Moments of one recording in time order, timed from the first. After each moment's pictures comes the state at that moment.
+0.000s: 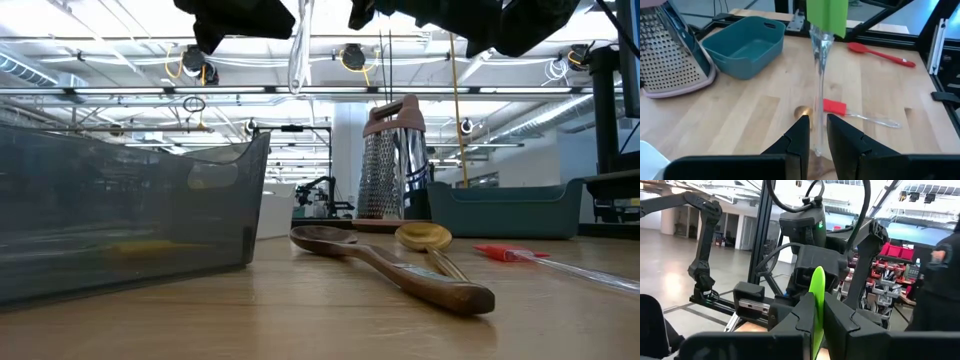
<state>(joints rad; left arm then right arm) -0.39 1.43 0.96 -0.03 -0.49 -0.32 0.07 1.57 0.78 1.04 -0.24 -0.14</state>
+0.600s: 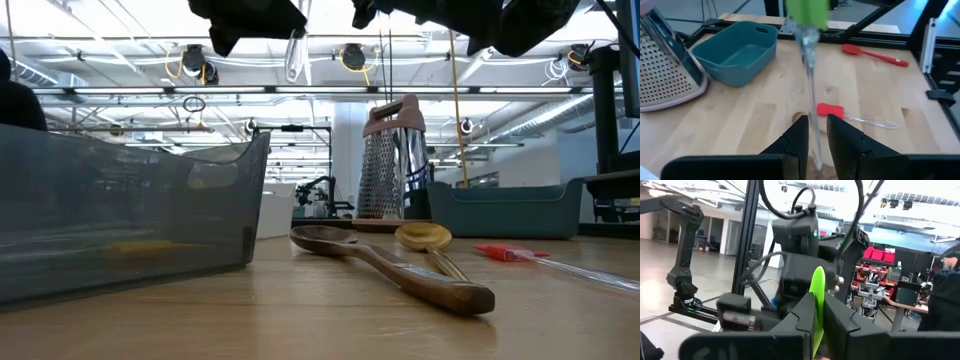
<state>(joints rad) -0.33 1.45 0.96 0.02 -0.39 -0.24 0.07 1.57 0.78 1.09 -0.15 -0.15</state>
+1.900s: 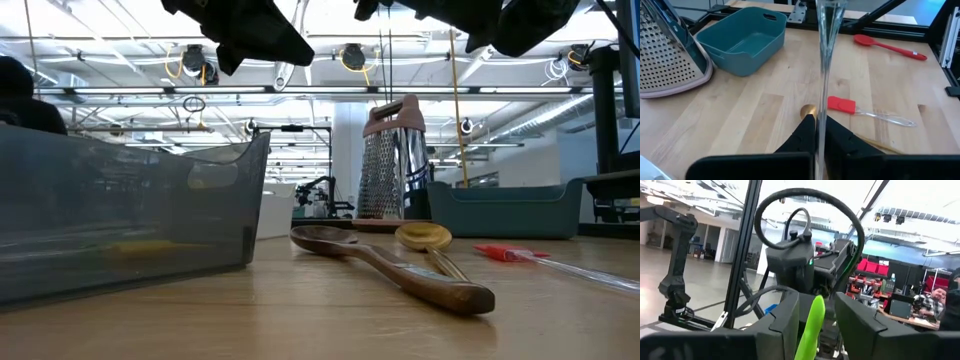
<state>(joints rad) -0.30 1.50 0.96 0.02 -0.39 -0.27 0.07 1.57 0.78 1.15 -0.15 -0.17</state>
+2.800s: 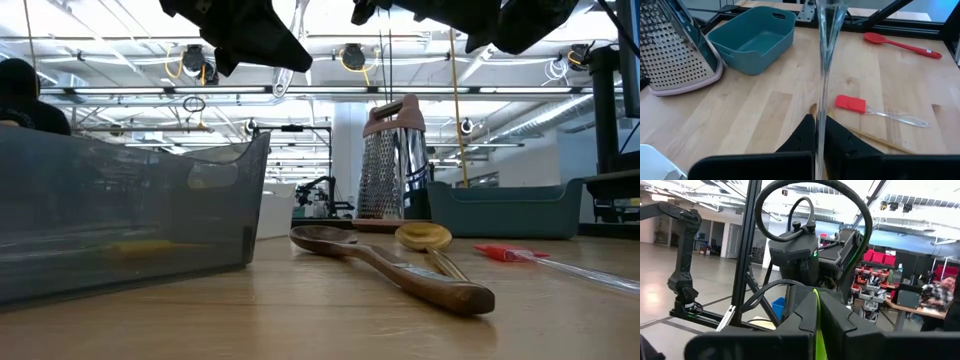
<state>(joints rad) -0.30 1.50 0.96 0.02 -0.44 -0.26 0.07 1.57 0.78 1.01 -0.15 -0.15</state>
